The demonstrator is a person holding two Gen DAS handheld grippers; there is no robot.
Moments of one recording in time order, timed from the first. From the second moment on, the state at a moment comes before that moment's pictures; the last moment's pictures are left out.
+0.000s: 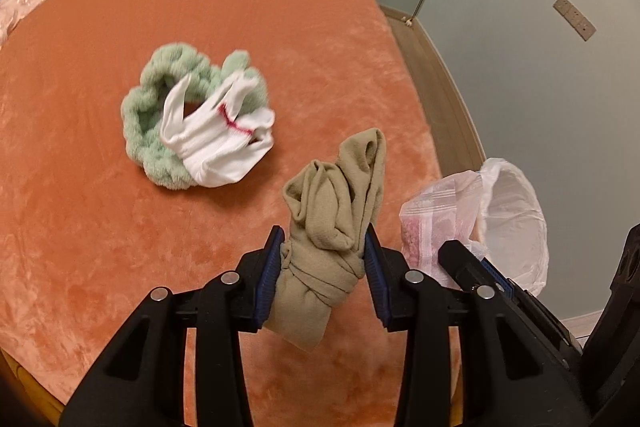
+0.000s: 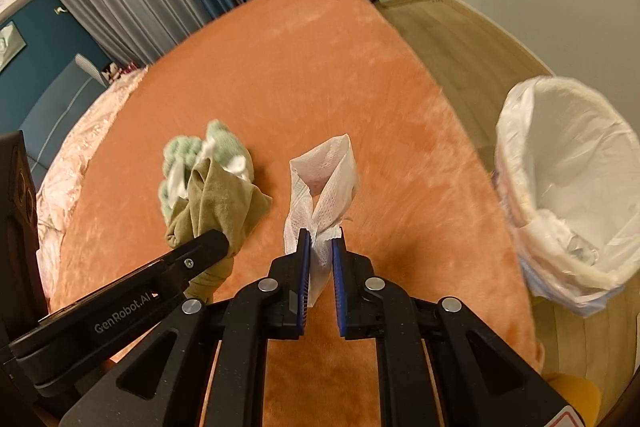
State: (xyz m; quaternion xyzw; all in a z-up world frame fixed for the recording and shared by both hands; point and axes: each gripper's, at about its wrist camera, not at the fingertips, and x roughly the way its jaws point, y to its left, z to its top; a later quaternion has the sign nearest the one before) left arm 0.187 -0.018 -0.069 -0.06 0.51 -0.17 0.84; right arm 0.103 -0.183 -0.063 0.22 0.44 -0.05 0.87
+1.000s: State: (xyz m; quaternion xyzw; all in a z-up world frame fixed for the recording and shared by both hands) left arm 0.101 -0.124 0.053 -0.02 0.39 -0.26 0.88; right arm 0.005 -0.271 0.043 0.22 0.31 -0.10 0.92
